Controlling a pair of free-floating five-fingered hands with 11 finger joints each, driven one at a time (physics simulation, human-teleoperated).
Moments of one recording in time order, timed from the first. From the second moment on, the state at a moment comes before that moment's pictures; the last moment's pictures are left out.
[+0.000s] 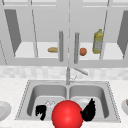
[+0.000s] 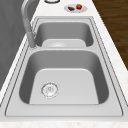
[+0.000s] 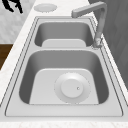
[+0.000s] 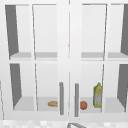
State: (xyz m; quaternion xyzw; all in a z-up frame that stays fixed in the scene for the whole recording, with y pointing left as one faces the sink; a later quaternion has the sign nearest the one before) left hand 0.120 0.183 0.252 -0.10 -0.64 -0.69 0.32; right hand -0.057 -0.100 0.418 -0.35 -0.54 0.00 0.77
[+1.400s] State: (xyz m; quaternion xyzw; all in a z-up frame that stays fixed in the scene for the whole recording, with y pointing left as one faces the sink) left hand 0.120 0.183 0.252 -0.10 -0.64 -0.69 0.32; right hand -0.067 -0.054 0.488 -0.35 -0.54 -0.20 0.74
